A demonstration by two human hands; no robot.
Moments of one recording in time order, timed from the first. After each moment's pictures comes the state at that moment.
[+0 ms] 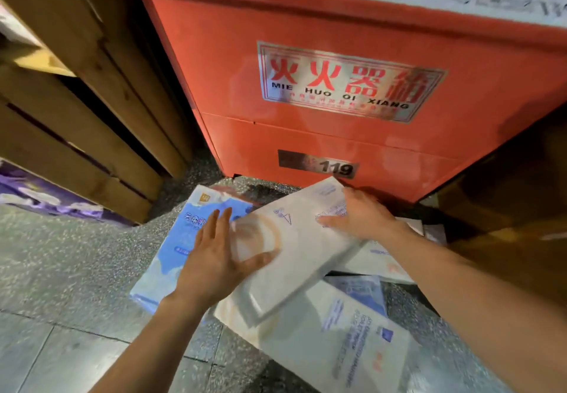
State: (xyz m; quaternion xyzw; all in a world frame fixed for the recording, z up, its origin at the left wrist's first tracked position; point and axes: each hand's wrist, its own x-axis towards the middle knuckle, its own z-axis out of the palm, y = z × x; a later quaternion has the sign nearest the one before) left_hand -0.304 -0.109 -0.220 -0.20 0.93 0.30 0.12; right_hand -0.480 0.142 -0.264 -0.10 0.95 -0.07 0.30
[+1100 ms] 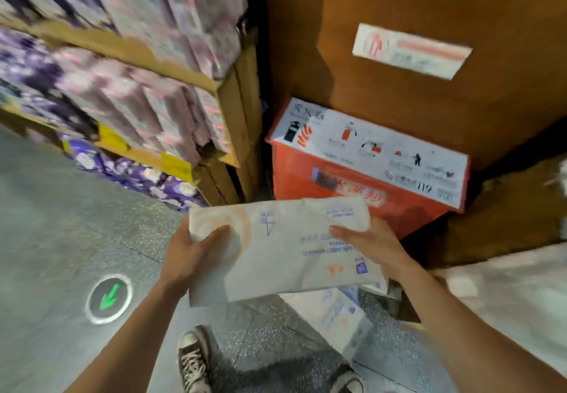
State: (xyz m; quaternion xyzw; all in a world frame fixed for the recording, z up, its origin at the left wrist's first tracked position) left_hand -0.167 -0.176 0.206 -0.41 0.70 0.58 -0.07; right_hand -0.357 0.117 0.172 -0.06 0.78 -0.52 0.33
